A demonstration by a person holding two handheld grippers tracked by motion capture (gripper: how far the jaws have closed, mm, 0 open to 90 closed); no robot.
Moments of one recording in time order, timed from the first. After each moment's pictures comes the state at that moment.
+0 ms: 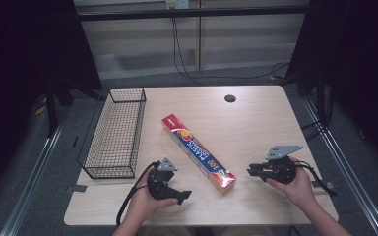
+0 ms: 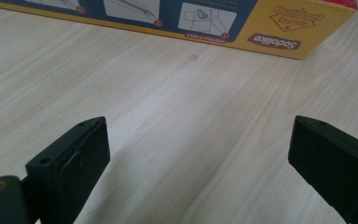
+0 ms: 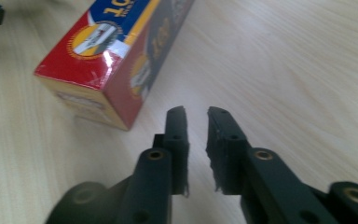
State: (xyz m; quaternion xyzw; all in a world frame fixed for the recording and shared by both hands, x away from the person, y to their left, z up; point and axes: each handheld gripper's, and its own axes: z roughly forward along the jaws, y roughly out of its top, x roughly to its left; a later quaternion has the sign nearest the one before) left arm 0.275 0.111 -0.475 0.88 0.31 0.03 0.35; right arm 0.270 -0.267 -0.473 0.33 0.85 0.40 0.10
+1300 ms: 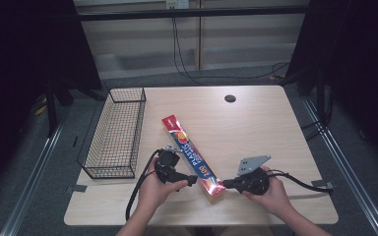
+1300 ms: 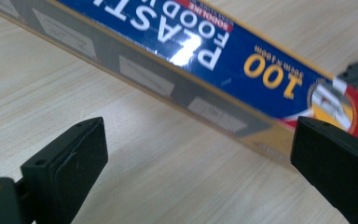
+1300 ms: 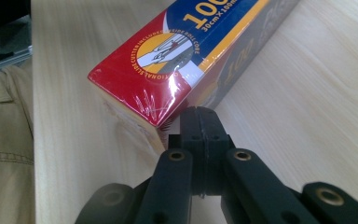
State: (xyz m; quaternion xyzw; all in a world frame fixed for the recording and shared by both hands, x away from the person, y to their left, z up) left arm 0.304 0.087 -0.452 0.85 0.42 0.00 0.33; right arm 0.255 -0.192 -0.480 0.24 0.88 0.40 0.05
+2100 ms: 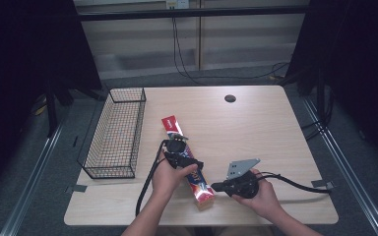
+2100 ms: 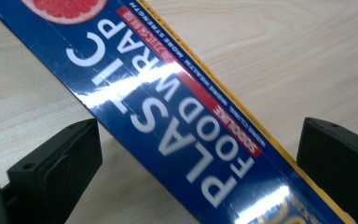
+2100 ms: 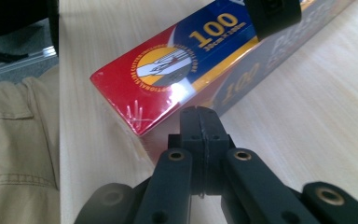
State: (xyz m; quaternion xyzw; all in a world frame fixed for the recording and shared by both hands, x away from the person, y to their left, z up) left arm 0.342 0.057 -0.458 0.81 0.52 0.00 0.27; right arm 0.250 -0.163 -0.476 0.21 0.88 0.42 0.05
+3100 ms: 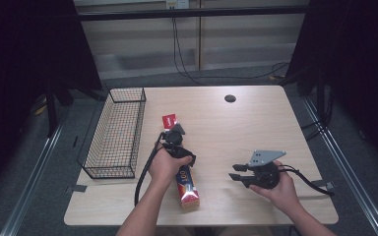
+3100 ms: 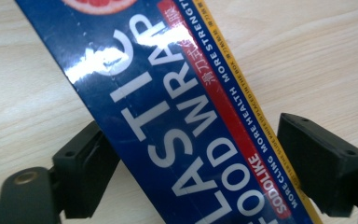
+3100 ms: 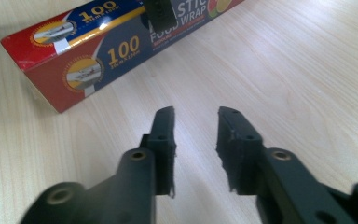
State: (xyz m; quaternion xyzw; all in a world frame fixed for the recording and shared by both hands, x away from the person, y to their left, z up) left arm 0.374 0.061 -0.458 0.81 0.56 -0.02 0.15; right arm 0.261 -0.218 -0.467 0.28 0.85 0.43 0.12
